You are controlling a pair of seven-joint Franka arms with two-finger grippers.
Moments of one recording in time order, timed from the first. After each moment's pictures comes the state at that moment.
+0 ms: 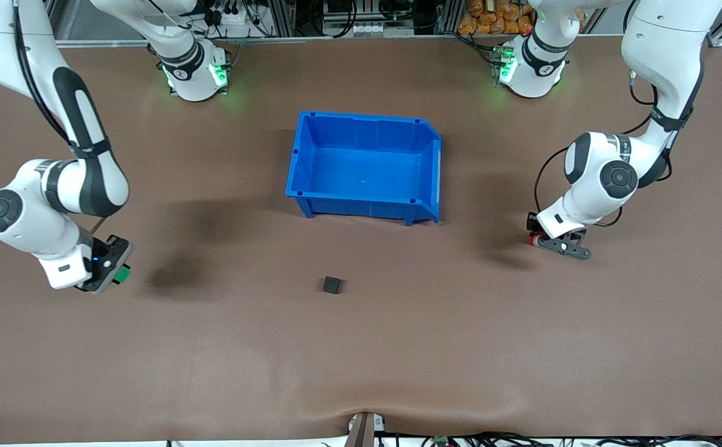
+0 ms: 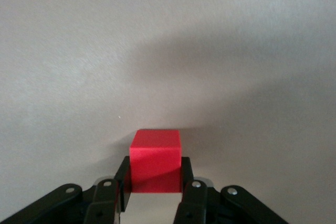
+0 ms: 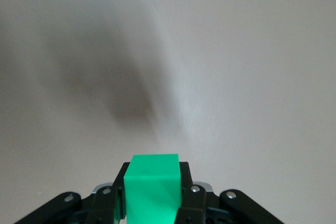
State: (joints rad) left arm 0.06 0.37 -0.16 -2.26 0.11 2.65 0.12; right arm 0.02 0.44 -0.08 -1.90 0.01 2.44 -1.35
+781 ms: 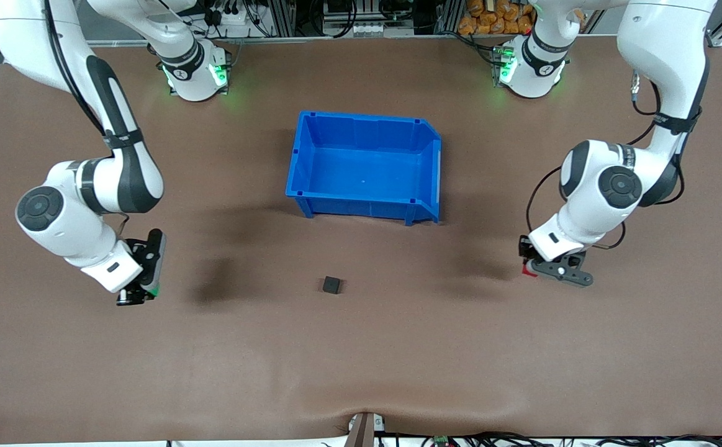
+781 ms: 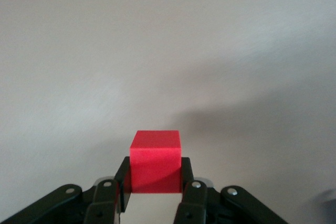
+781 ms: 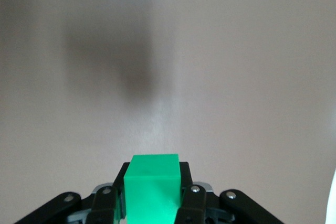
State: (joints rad) left arm -0.07 0.41 -0.17 -1.94 0.11 2.49 0.07; right arm 0.16 0.44 -0.08 -1.81 0.01 2.41 -1.56
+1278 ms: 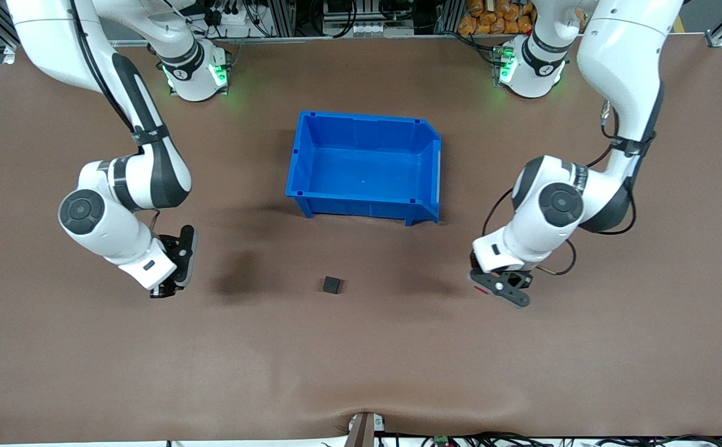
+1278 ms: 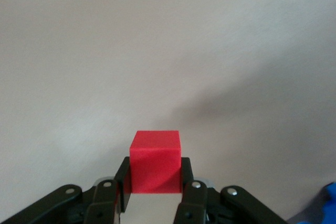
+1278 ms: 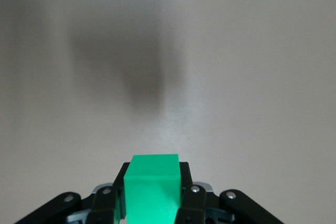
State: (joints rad) left arm -0.23 0.55 -0.17 -1.67 0.11 2.38 0.13; right arm 0.23 0.45 -0.08 -1.81 0.01 2.34 -1.40
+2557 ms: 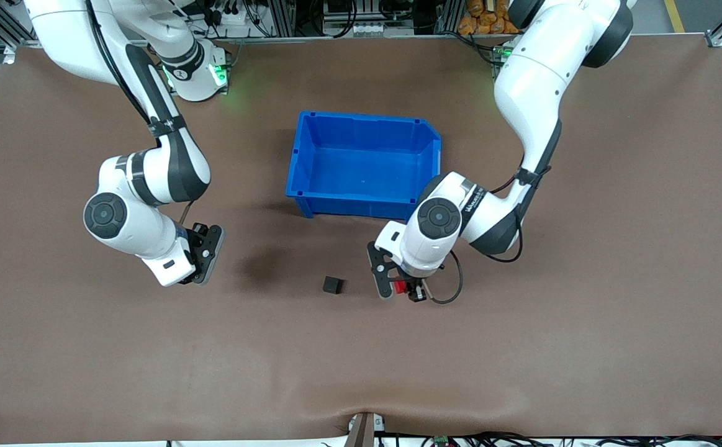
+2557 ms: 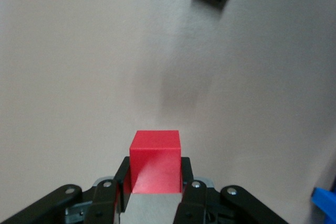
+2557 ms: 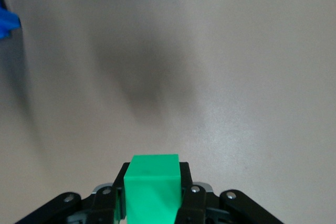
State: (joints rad) left arm -0.48 0.90 -0.16 -1.20 0.12 2.24 0.75; right arm 0.30 0.44 -0.08 -1.78 0.13 2.20 -1.11
